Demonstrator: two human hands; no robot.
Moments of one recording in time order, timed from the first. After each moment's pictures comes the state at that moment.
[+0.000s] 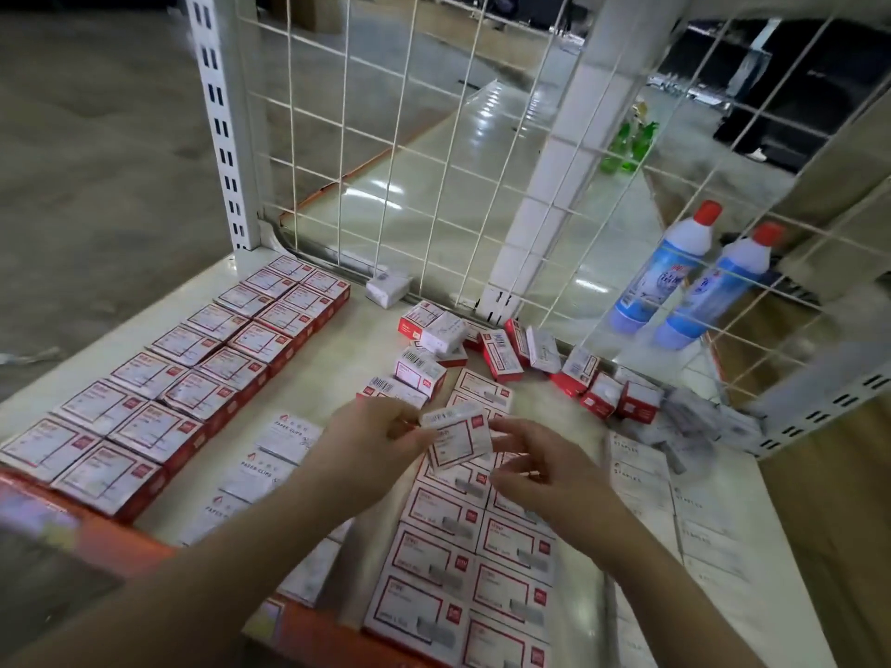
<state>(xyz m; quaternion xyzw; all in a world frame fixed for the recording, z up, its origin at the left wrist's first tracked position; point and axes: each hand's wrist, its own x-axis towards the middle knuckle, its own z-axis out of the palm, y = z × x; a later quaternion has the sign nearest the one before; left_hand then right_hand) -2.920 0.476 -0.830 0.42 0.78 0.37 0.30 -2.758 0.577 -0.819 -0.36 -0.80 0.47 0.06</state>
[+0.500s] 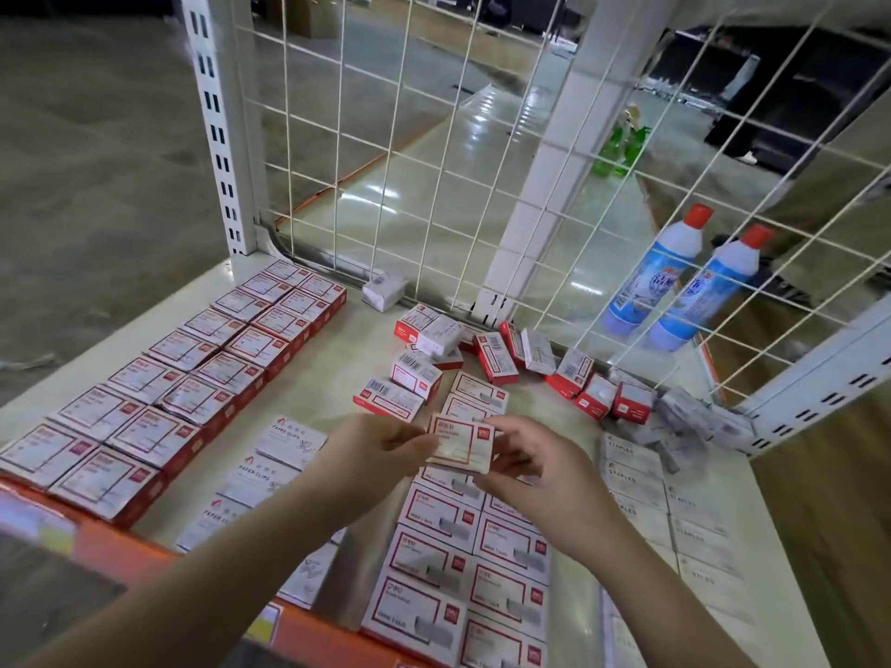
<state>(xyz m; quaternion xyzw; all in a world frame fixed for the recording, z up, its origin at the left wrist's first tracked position) -2.914 0.473 -0.833 0.35 0.74 0.41 0.39 -2.760 0.573 -0.826 -0.35 -0.84 0.40 0.13</state>
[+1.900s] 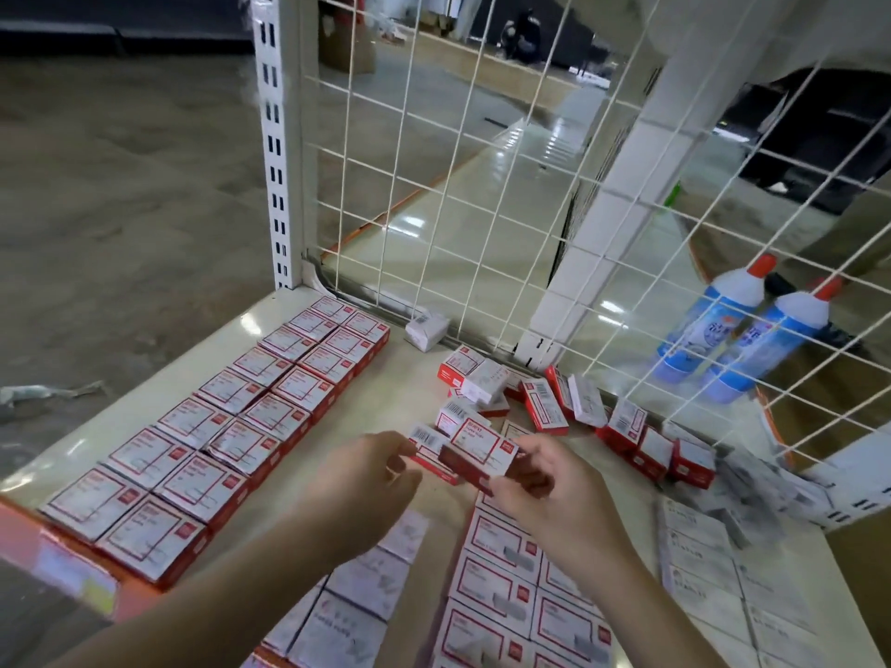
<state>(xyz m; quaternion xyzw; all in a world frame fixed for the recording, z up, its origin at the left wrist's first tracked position) -2.964 0.463 -0.832 0.39 0.82 0.32 0.27 -2.813 0.578 -0.830 -0.38 -0.82 0.40 0.16</state>
